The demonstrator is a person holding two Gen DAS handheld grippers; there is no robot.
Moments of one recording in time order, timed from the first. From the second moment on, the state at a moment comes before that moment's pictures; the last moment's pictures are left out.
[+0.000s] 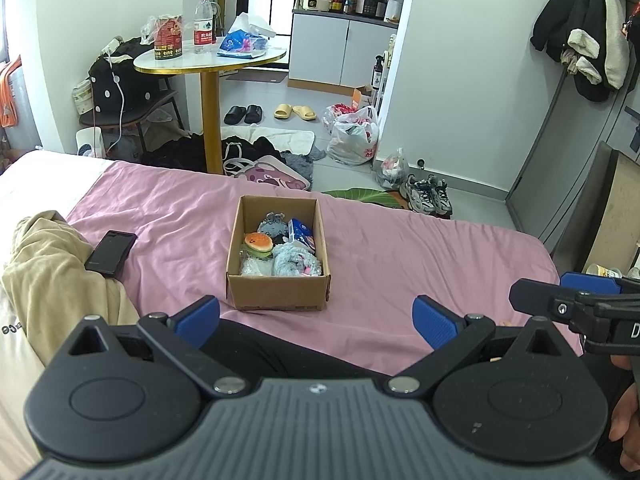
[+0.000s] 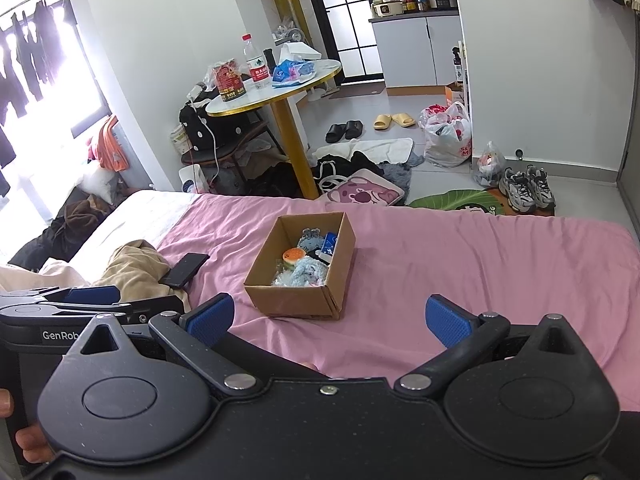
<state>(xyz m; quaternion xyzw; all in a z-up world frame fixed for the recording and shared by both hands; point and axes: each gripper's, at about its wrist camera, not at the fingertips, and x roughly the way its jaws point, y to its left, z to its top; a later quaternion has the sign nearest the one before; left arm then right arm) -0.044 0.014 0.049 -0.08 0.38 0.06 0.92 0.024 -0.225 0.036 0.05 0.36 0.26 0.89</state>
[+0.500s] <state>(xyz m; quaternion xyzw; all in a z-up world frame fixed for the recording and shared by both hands) -0.044 0.013 0.048 -0.08 0.38 0.06 0.92 0.022 -0.224 0.036 0.04 0.37 0.26 0.89</state>
